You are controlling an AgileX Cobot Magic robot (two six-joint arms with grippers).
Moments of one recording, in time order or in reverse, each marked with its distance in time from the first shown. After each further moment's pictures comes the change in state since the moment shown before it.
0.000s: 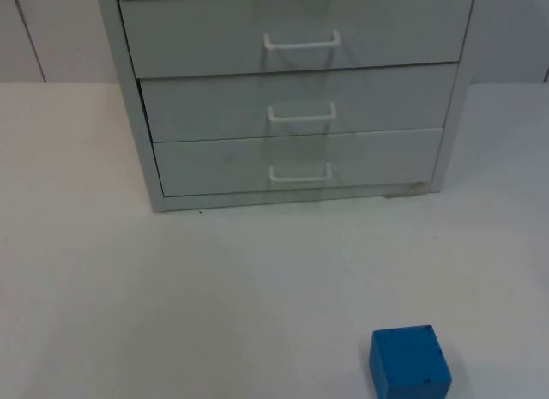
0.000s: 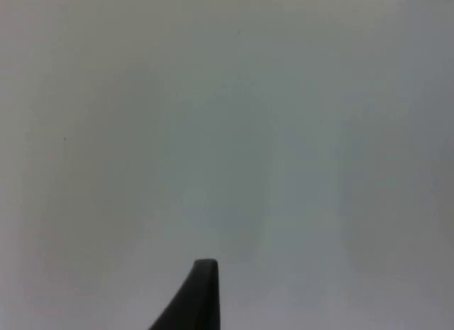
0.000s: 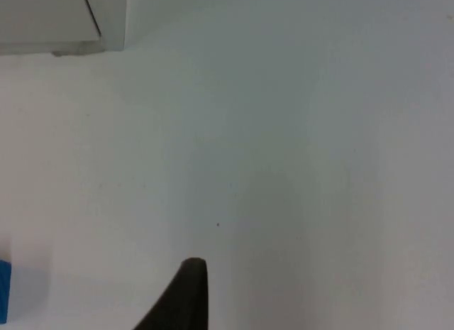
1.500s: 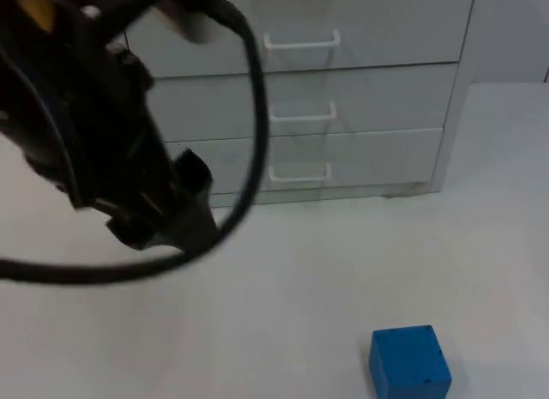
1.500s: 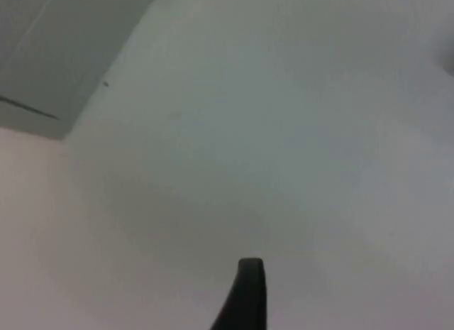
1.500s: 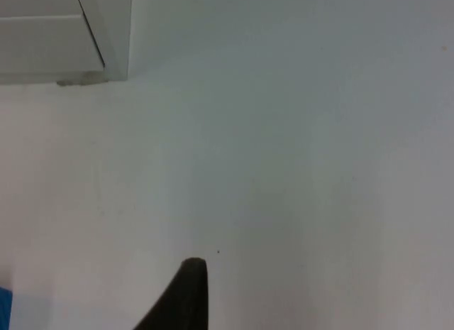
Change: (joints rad) right arm 0.000 0.000 0.000 0.000 -0.050 0.000; left arm -0.756 0.728 -0.369 0.166 -0.163 0.104
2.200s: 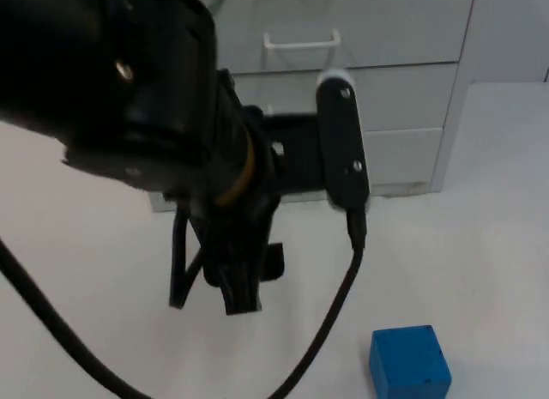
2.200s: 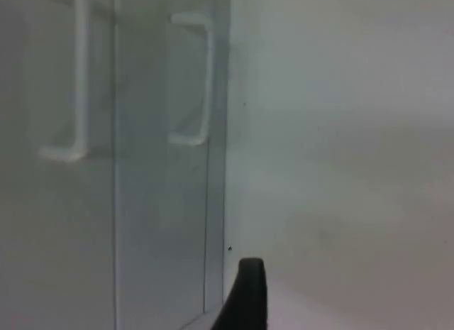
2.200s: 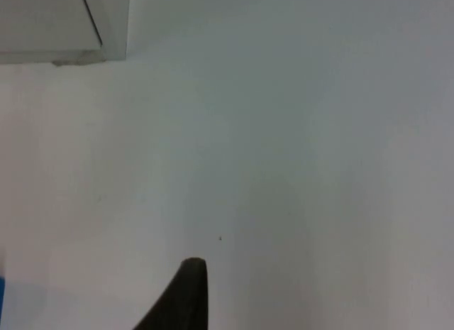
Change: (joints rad) right arm 0.000 0.000 0.068 0.000 -0.054 0.000; left arm -0.177 0.379 -0.009 0.874 -0.244 -0.337
